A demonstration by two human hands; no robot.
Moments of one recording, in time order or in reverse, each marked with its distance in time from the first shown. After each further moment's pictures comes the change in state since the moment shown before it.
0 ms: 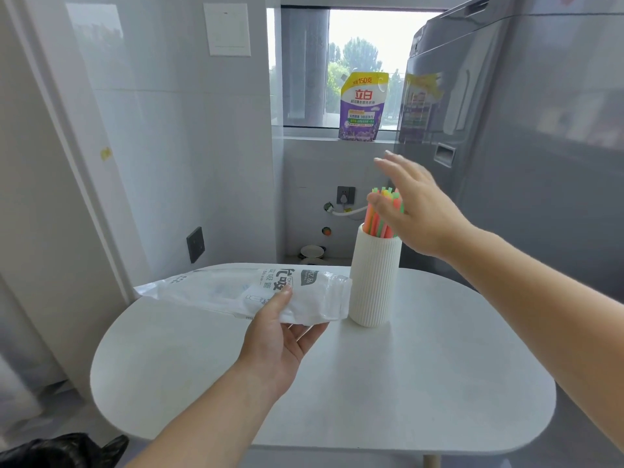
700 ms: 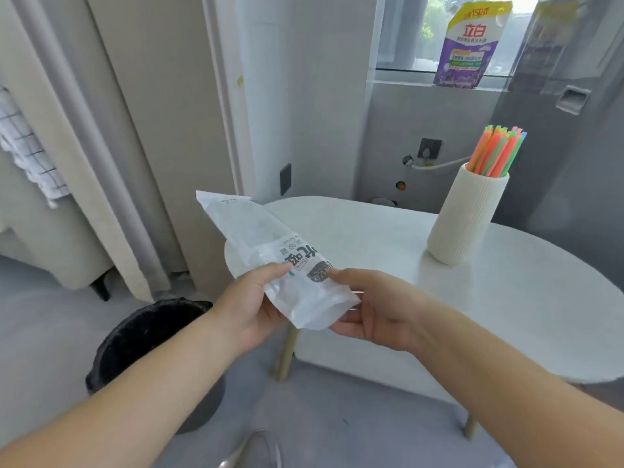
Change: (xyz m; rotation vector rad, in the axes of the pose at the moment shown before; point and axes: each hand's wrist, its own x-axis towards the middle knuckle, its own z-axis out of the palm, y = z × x) left_hand -0.114 0.069 -0.134 0.299 0.057 0.026; right_hand -0.152 -0.187 0.100 1.380 -0.857 0.937
